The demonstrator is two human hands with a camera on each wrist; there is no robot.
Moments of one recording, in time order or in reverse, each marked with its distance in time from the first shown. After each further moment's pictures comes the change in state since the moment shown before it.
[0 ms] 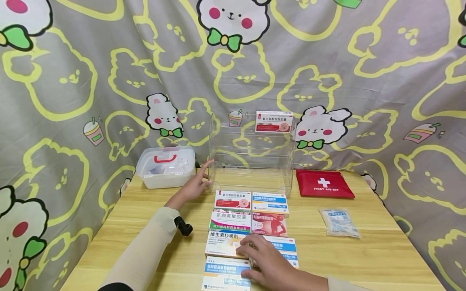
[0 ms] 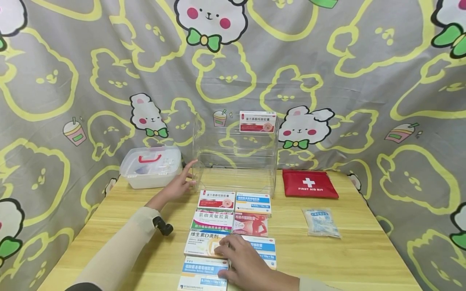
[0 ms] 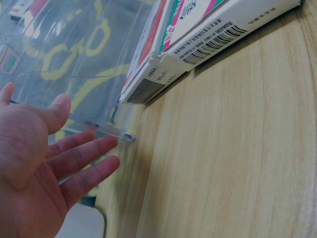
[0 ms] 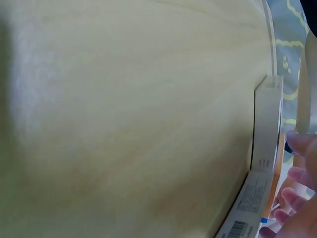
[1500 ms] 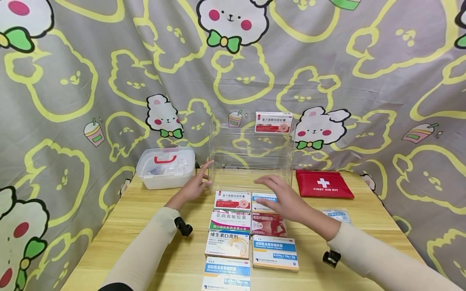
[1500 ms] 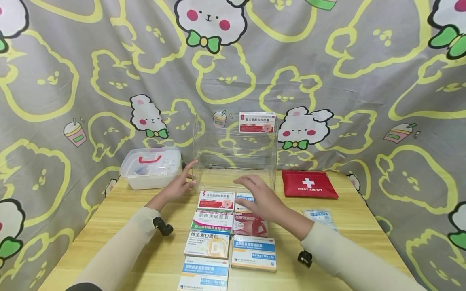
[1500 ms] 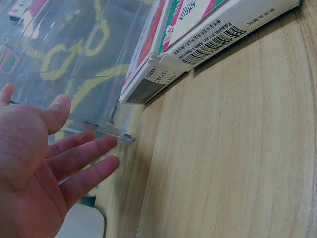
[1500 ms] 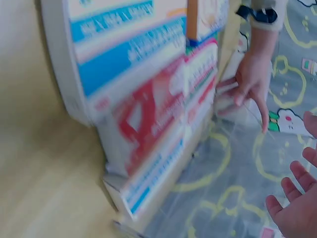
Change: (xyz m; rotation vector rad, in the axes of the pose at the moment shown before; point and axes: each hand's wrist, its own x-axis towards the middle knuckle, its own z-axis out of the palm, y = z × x) left_hand 0.002 -0.002 0.001 0.009 0.003 -0.016; right_hand 0.060 0.056 -0.122 0.020 0.292 0.066
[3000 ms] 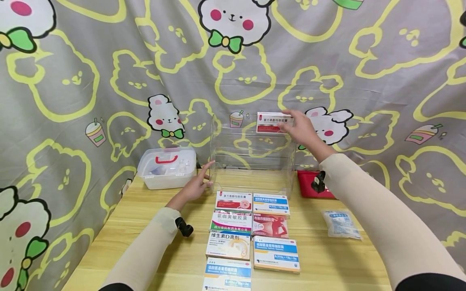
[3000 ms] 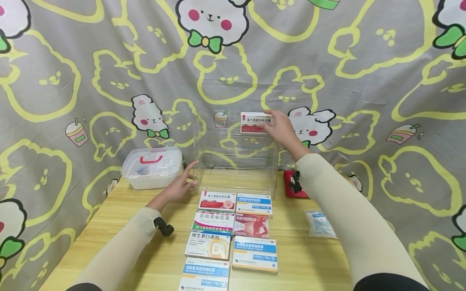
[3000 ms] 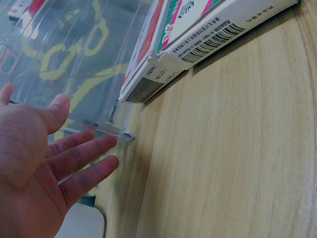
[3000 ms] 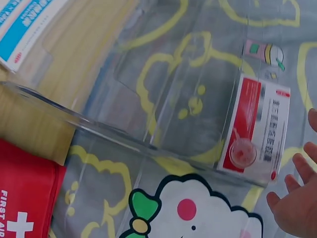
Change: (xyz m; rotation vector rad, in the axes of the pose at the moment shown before) left_hand 0.000 0.000 -0.001 -0.006 -0.001 0.018; right_hand 0.140 0.071 -0.121 0.008 0.173 0.312
